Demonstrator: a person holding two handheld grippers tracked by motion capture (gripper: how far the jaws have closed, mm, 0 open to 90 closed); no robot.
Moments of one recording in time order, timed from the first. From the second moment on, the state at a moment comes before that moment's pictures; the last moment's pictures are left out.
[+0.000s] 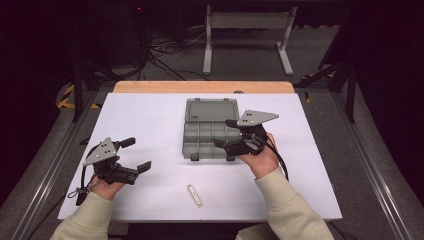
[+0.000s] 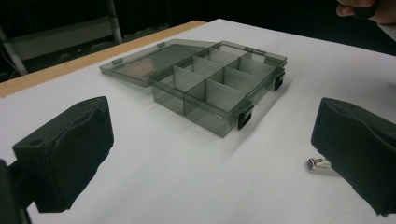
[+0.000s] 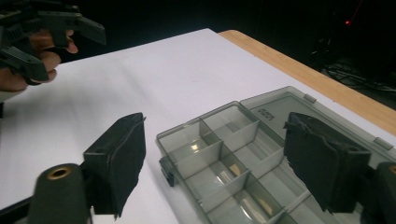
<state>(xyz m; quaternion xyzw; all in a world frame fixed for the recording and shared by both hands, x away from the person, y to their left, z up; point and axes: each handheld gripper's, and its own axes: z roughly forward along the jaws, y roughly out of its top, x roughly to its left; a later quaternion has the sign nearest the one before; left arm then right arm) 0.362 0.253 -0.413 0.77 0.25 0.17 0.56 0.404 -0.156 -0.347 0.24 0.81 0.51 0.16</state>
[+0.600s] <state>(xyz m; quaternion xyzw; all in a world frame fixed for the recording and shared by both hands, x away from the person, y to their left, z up) 0.358 0.256 -0.410 0.76 0.26 0.17 0.56 0.372 -0.124 -0.350 0.21 0.86 0.45 0.14</state>
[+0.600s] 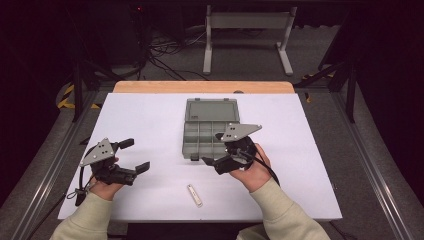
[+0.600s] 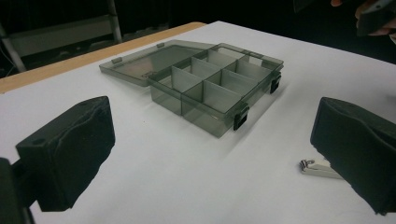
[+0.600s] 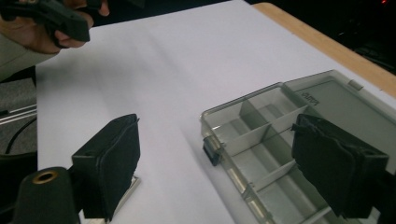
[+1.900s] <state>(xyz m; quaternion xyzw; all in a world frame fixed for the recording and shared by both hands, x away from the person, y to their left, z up) 0.358 0.255 -0.411 0.77 0.26 0.17 0.56 0.352 -0.064 -0.411 0.18 0.93 0.32 0.04</state>
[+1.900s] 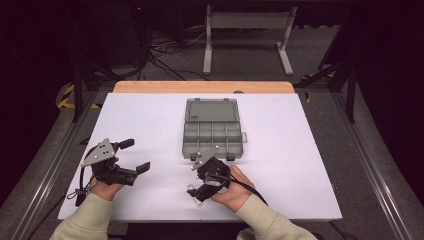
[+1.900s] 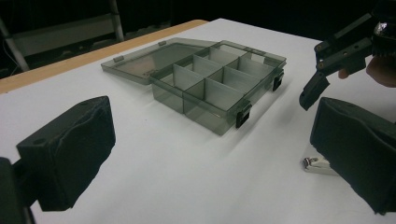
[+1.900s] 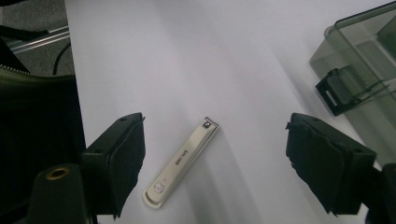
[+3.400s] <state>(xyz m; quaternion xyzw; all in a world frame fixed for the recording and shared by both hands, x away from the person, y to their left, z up) 0.359 0.254 -0.412 0.77 0.26 0.17 0.56 0.348 -0.041 -0.440 0.18 0.94 0.27 0.04</state>
